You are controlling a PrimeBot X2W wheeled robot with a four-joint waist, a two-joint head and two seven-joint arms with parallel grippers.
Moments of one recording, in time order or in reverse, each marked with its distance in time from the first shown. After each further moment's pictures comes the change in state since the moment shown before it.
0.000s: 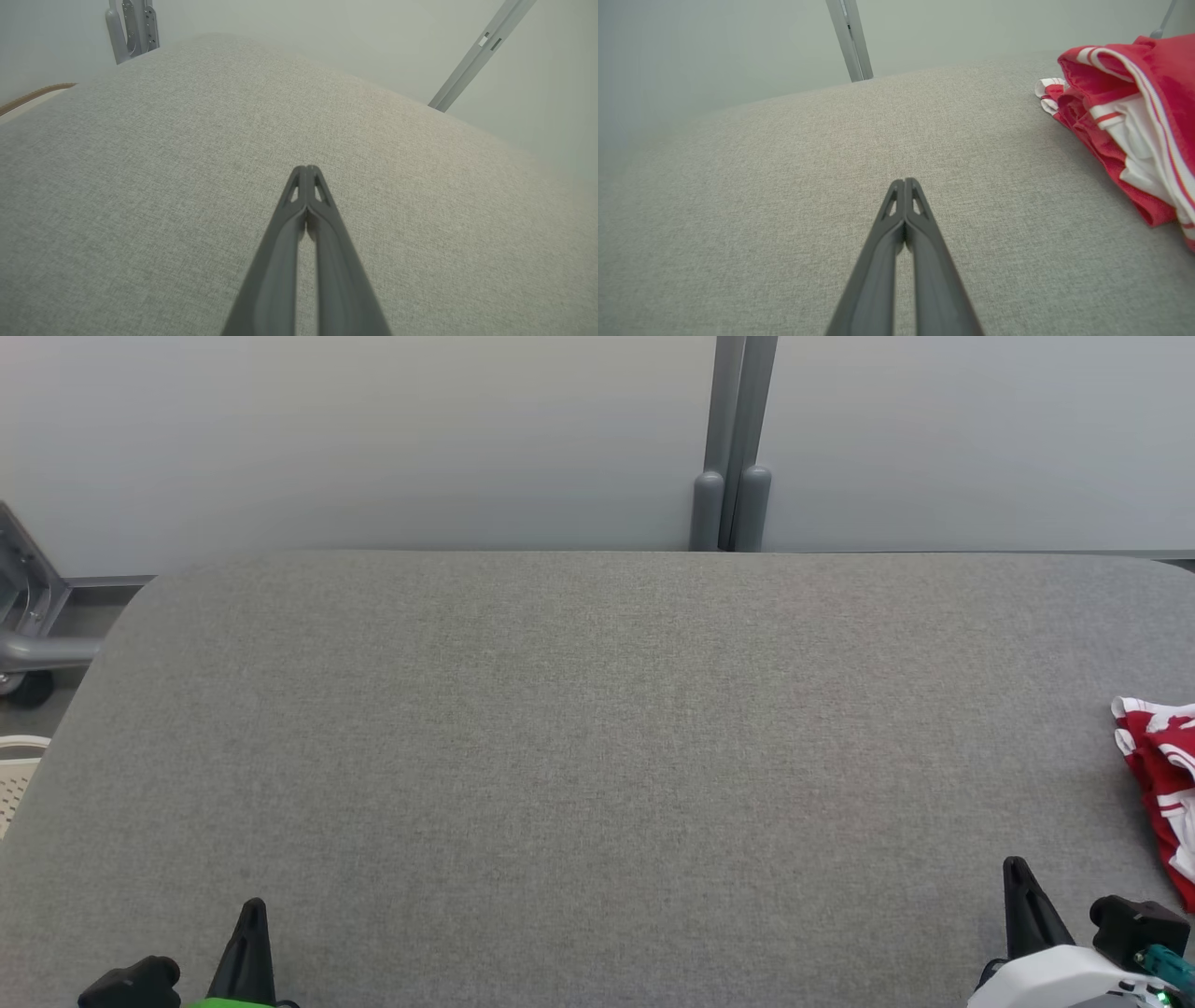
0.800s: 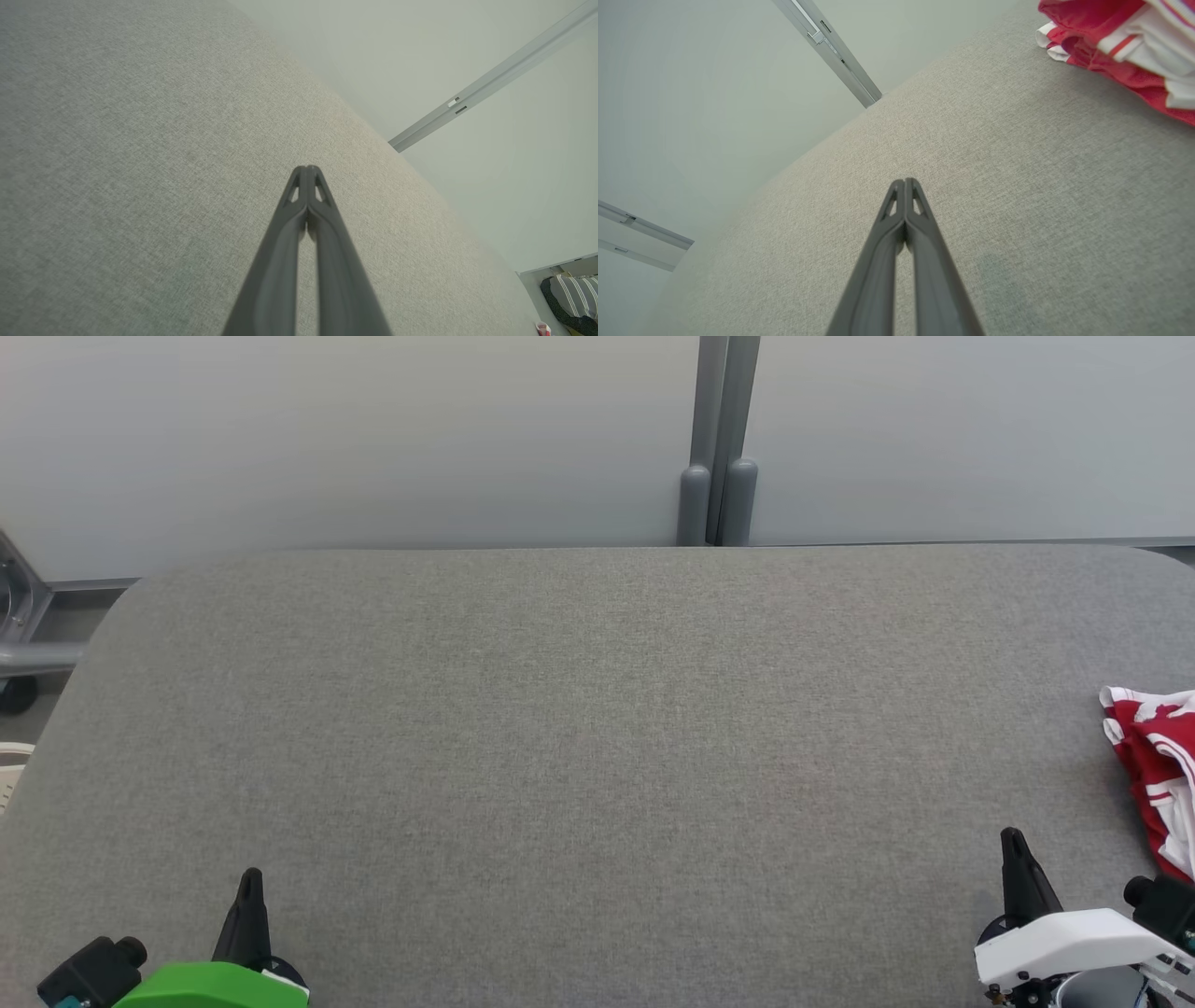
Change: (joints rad) left arm -0.042 -0.057 0.079 -0.028 -0.301 -0.036 0.100; right arm -0.043 -0.005 0.030 -0.033 0.442 0.000 0.091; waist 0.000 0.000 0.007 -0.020
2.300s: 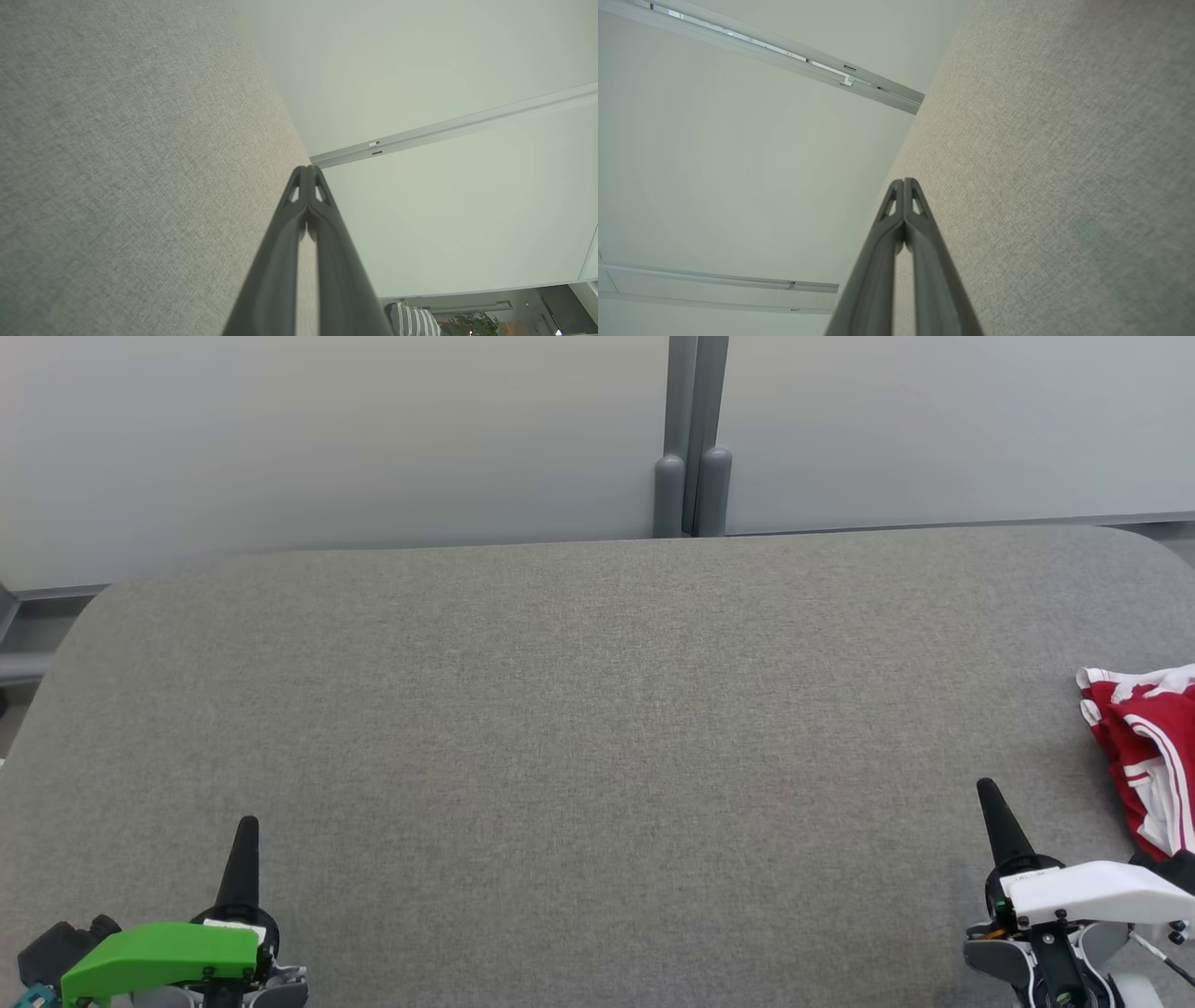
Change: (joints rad) left arm -0.067 -0.073 0.108 -0.034 -0.392 -0.053 0.132; right arm -0.069 -0.009 0.029 -0.036 0.579 0.000 0.131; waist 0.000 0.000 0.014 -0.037
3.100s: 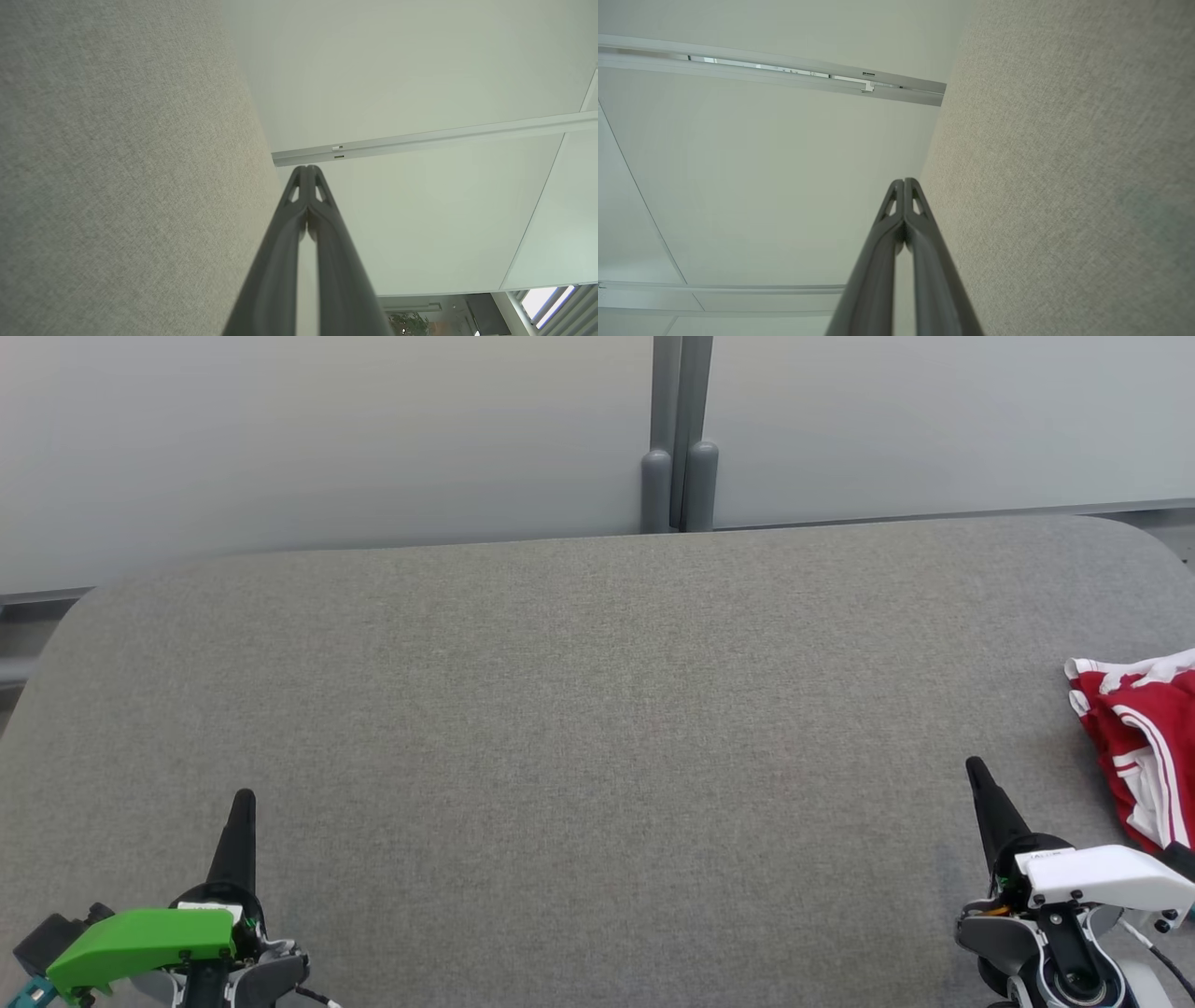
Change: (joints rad) left arm -0.027 -0.030 0.042 -0.015 -0.147 -0.021 0.049; right arm -0.028 -0.003 0.010 -0.012 0.219 0.000 0.049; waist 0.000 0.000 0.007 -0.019
